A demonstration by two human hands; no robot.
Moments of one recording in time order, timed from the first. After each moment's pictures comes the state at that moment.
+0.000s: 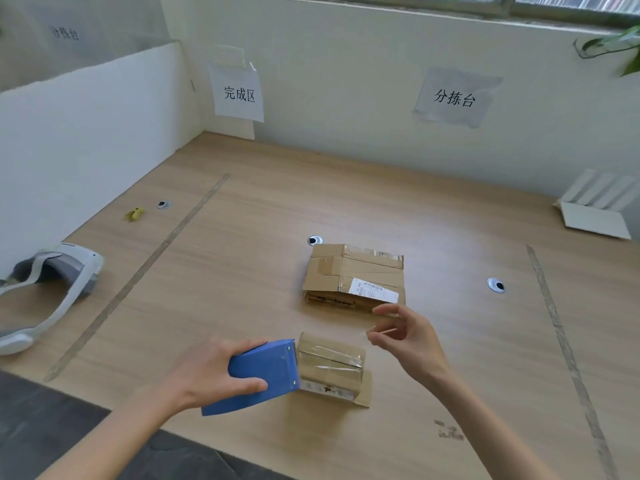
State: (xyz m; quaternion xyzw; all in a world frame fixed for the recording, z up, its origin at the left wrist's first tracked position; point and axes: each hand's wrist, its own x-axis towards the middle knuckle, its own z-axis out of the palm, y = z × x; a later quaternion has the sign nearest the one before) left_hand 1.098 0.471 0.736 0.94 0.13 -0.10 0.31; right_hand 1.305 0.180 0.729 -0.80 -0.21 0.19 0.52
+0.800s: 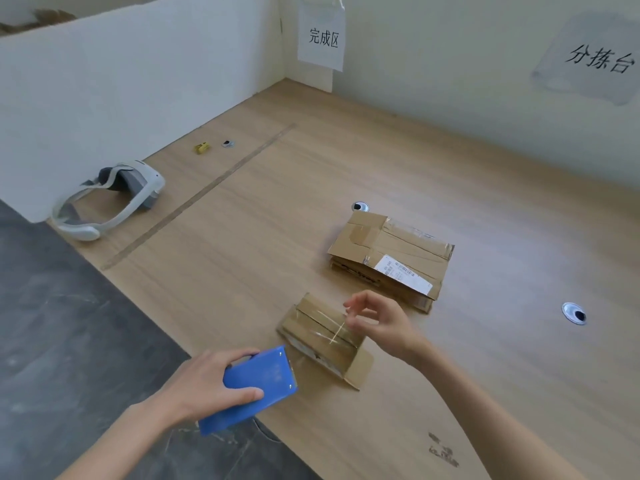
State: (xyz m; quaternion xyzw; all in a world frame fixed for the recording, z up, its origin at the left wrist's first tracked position) left_hand 1.059 0.361 0.667 0.86 0.36 -0.13 0.34; right_hand 1.364 0.205 0.654 -0.69 -0.40 0.39 0.46
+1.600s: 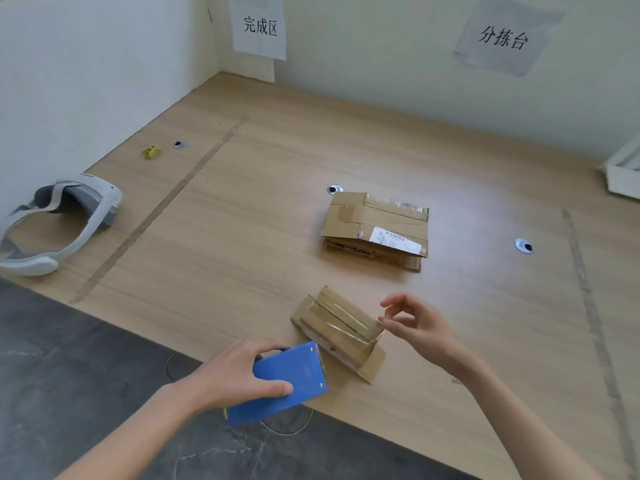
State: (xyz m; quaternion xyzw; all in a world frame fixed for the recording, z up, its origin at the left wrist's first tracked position) left_hand 1.033 0.416 0.664 0.86 0.19 -0.19 0.43; right_hand 1.270 0.155 0.665 -0.76 -0.24 0.32 0.51
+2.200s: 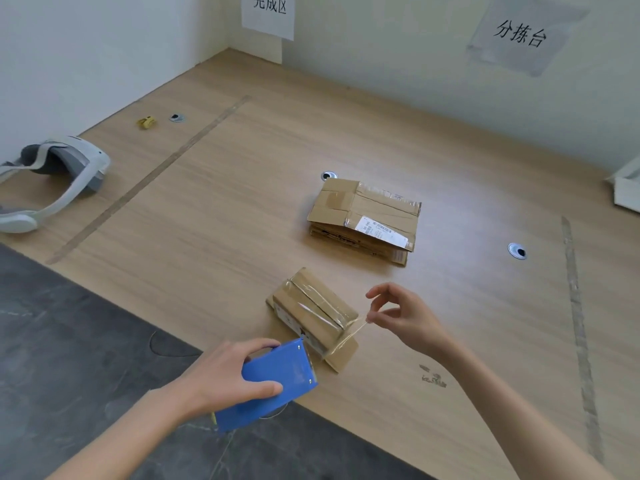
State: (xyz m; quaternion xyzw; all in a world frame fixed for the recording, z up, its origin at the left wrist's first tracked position) left_hand 1.039 0.351 0.640 0.86 0.23 -0.16 0.42; right_hand 1.309 0.133 0.655 -0.79 -0.30 0.34 0.42
